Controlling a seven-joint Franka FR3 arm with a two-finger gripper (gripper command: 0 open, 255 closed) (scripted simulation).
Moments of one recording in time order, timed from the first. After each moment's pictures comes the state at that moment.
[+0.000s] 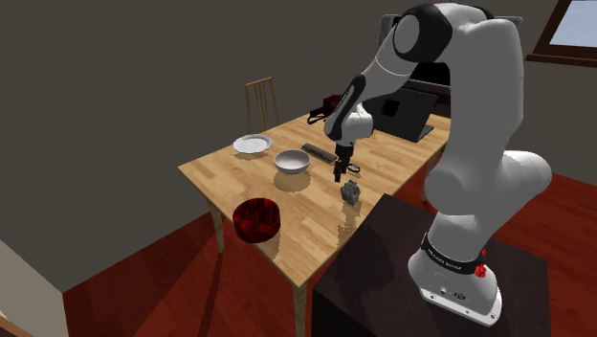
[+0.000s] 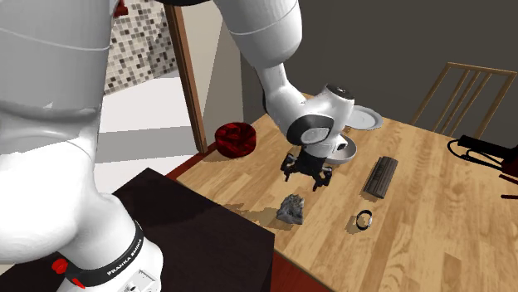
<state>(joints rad) -0.61 0.46 0.08 -2.24 0.14 2.59 -0.86</state>
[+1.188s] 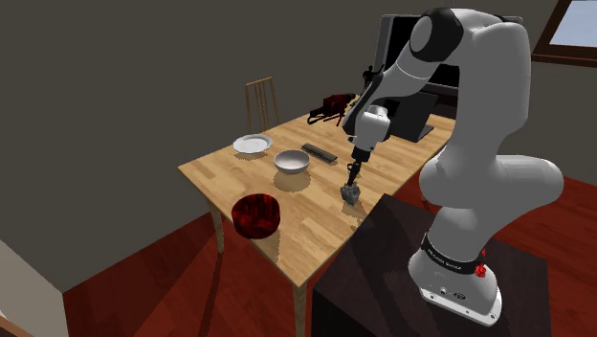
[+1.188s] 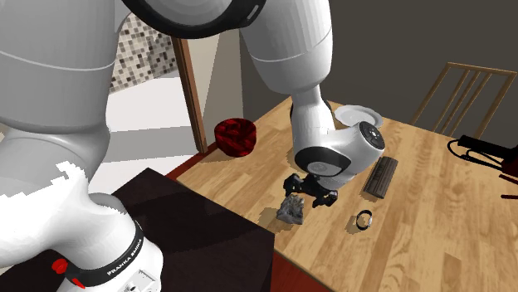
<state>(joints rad) -0.91 0.52 0.22 -2.24 0.37 2.51 -1.32</state>
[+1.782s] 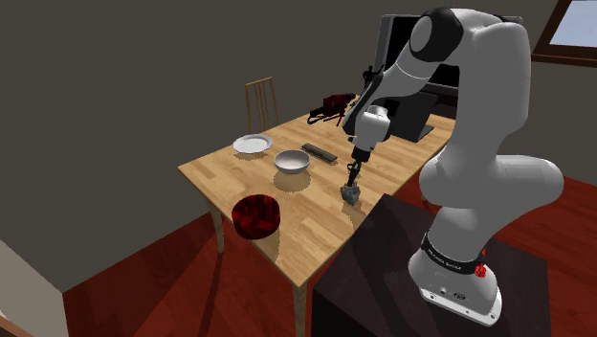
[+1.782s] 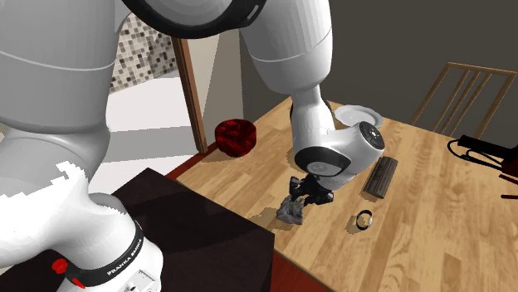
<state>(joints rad) -0.91 0.52 0.22 -2.24 0.37 2.51 -1.32</state>
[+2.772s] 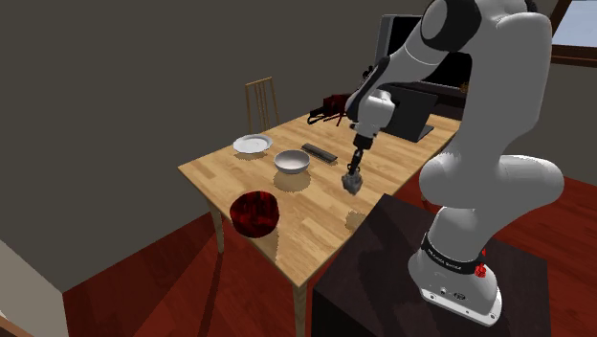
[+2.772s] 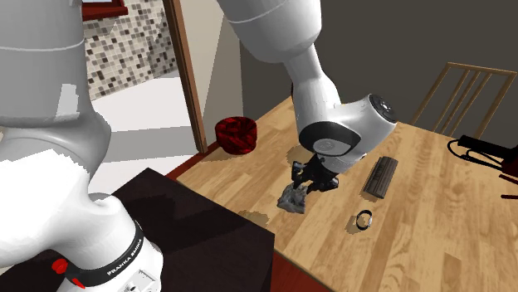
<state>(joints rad) -0.91 0.37 0.22 -2.27 0.37 2.39 -1.29</state>
